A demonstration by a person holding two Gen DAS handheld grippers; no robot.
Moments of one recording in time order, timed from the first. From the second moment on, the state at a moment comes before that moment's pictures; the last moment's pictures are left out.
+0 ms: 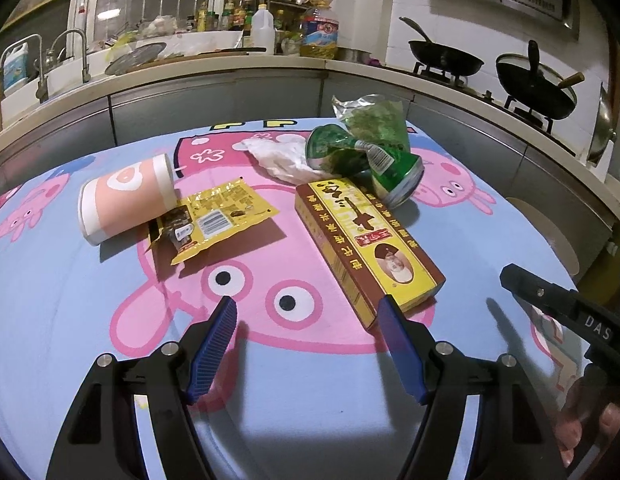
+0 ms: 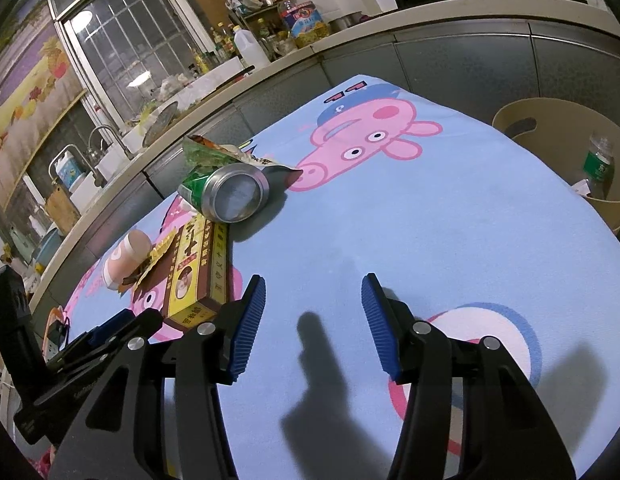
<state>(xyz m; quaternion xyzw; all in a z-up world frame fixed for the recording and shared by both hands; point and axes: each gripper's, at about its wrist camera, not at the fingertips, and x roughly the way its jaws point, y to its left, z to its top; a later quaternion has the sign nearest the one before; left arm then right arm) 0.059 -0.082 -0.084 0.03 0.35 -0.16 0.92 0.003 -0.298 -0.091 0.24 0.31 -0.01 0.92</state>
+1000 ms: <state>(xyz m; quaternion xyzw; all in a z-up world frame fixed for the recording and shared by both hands) 0.061 -0.064 -0.081 -0.02 0.35 -0.16 0.92 0.006 -0.295 -0.092 0.24 0.31 0.01 0.92</state>
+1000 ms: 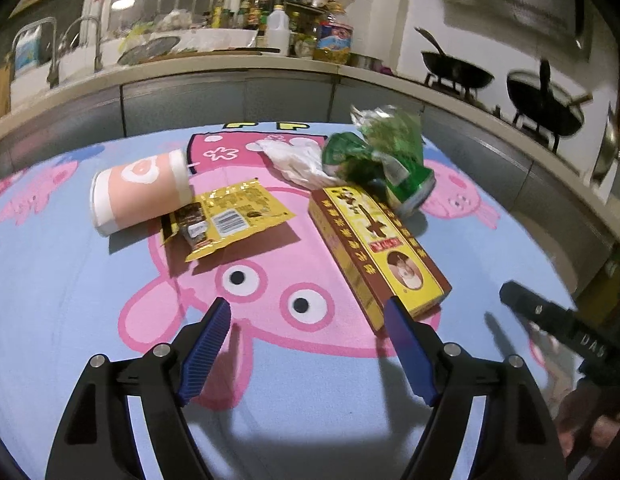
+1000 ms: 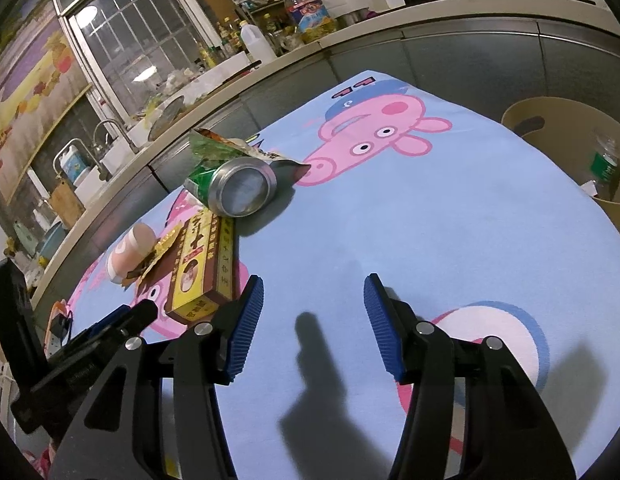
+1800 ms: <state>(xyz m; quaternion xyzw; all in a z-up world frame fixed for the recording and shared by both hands) 0.206 0.095 -0.084 -0.32 0.46 -0.21 0.80 0.060 -0.232 -0.068 0.16 0.36 0.10 0.92</state>
